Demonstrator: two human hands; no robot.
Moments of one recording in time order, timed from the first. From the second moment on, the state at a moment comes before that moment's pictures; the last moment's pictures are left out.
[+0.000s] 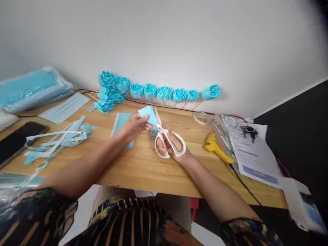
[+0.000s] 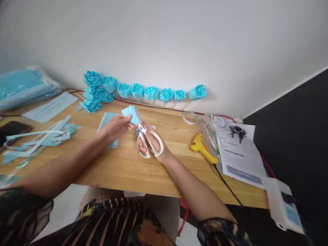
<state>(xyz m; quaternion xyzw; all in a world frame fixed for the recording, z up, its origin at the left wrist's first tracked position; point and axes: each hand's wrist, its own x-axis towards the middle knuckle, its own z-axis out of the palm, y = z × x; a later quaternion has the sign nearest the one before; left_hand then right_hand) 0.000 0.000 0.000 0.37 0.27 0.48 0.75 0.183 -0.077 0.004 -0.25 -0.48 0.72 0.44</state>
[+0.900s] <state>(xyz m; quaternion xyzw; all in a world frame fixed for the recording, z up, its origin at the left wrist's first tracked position) 0.001 0.002 0.005 0.37 0.30 0.47 0.74 0.184 -0.076 0.007 -0.26 -0.48 0.70 0.46</state>
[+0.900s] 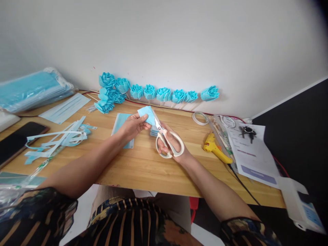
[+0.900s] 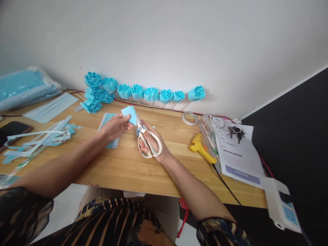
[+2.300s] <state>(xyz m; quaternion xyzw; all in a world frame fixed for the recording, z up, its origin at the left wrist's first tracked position) 0.003 0.000 -0.002 0.41 0.27 0.45 0.75 0.184 -0.078 0.006 -0.25 -0.48 0.72 0.44</state>
